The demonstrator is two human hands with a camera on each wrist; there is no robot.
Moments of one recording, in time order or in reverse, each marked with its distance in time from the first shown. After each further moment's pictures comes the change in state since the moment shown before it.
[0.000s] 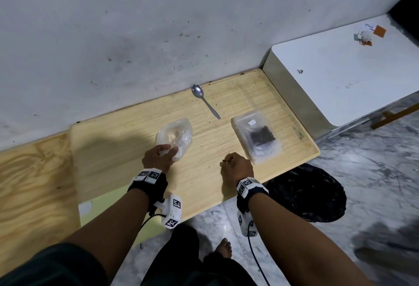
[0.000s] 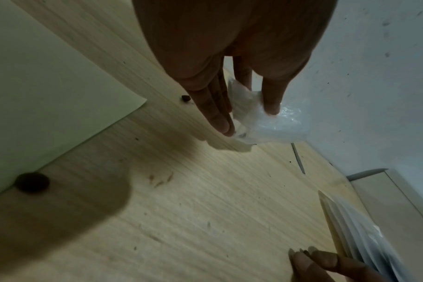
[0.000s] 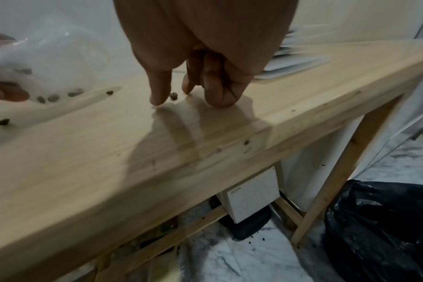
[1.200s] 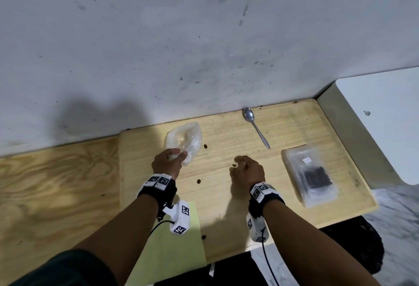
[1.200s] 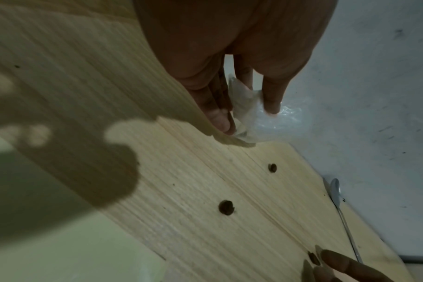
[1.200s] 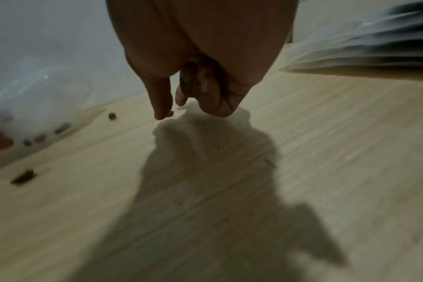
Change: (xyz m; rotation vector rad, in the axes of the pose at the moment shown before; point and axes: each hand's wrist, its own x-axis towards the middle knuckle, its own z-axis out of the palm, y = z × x) left_hand 0.081 0.024 -0.092 -0.102 0.103 -0.023; right_hand 0.041 -0.133 0.058 0.021 -0.103 -0.060
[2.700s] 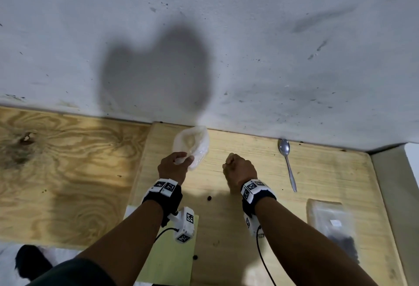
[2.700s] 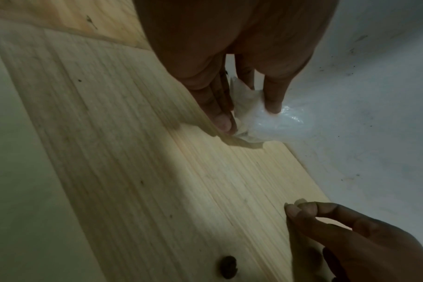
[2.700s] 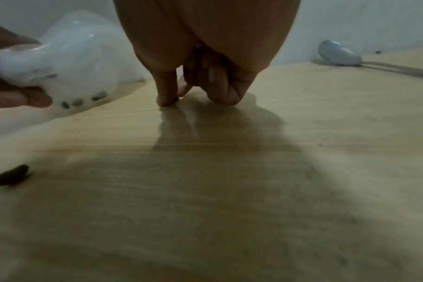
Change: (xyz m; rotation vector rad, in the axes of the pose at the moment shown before) left_hand 0.011 -0.009 -0.015 -0.164 0.247 -0.106; right_hand 0.068 -0.082 0.048 -0.370 -0.294 -0.351
